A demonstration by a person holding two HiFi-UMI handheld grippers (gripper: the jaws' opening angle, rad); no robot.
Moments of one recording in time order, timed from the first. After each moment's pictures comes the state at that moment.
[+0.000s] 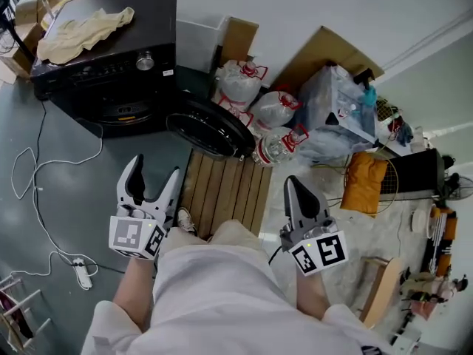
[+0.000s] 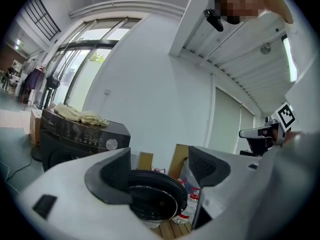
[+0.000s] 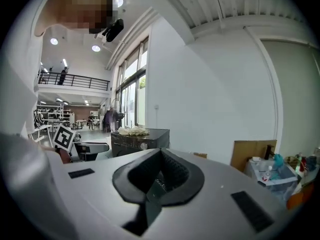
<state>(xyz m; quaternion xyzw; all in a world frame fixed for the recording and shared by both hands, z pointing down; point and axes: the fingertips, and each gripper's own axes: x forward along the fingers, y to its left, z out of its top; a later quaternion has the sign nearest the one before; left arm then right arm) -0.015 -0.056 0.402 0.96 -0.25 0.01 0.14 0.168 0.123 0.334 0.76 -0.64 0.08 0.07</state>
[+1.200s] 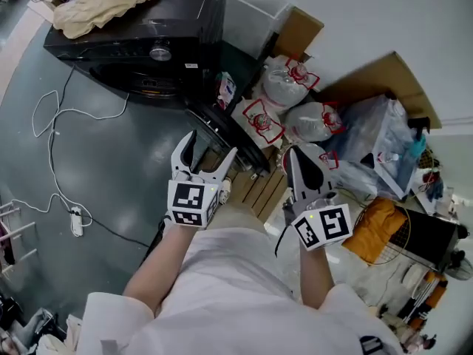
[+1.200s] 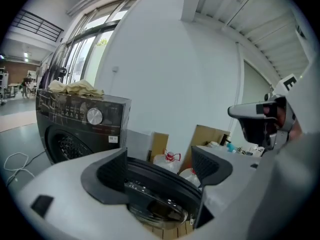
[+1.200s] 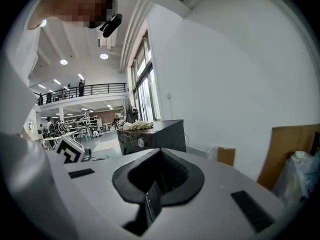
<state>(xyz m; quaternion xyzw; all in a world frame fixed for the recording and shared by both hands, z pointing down) 0.190 -0.127 0.515 0.91 -0.35 0.14 0.18 0.318 -0.062 0.416 0.64 -0.75 0.14 0.06</state>
